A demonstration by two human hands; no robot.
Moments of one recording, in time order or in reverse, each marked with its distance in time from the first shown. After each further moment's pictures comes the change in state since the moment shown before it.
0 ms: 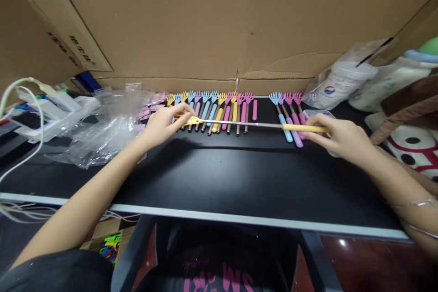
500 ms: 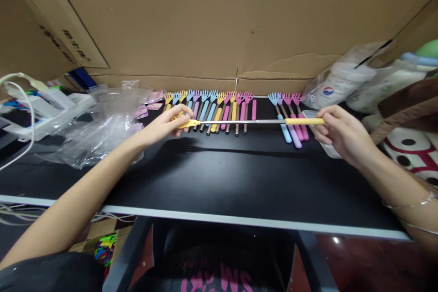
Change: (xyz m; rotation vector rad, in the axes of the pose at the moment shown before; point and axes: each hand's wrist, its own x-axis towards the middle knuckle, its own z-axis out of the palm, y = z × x) left_hand 0.000 -0.001 0.004 -0.573 -0.216 -0.243; right_hand 0.003 -0.018 0.003 1.152 0.078 0.209
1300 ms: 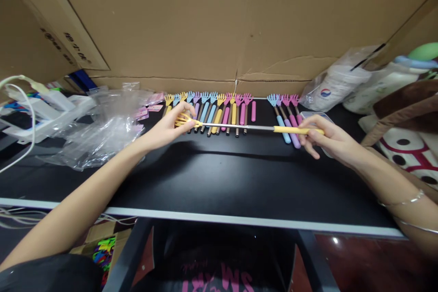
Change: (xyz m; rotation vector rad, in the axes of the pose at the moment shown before) left_hand -0.001 0.004 0.006 0.168 0.073 0.282; right_hand -0.005 0.006 -0.005 -0.163 -0.372 -0.007
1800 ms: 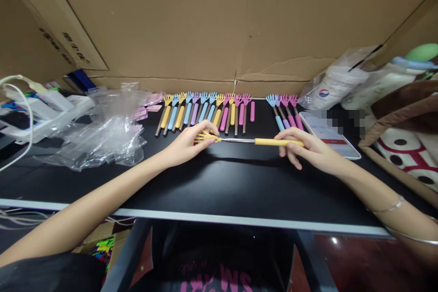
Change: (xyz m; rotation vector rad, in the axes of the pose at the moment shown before) left_hand -0.005 0.018 0.046 -0.057 -0.095 0.071; right_hand 0.004 -0.007 0.036 -0.081 -0.118 0.022
